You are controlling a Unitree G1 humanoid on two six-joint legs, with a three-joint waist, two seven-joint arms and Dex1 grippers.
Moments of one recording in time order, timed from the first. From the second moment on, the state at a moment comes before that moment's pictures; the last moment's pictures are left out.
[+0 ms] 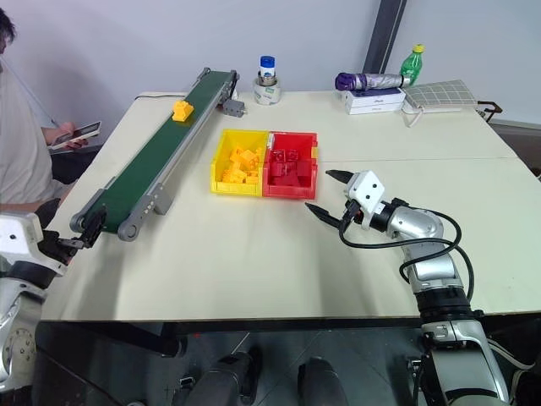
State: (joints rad) left arm 0.06 0.47 0.54 -0.25 -0.41 0.15 -0.41; right arm -0.50 -0.56 -0.02 0.26 0.21 -0.14 0.90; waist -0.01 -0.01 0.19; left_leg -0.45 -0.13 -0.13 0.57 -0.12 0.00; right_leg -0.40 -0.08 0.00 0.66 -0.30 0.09
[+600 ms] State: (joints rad) left arm 0.03 0.48 0.52 -0.25 -0.41 0.17 -0.41; right arm -0.42 -0.57 -0.02 0.06 0.42 0.08 1.04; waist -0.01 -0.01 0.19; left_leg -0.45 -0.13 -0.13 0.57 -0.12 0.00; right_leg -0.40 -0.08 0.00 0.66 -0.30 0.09
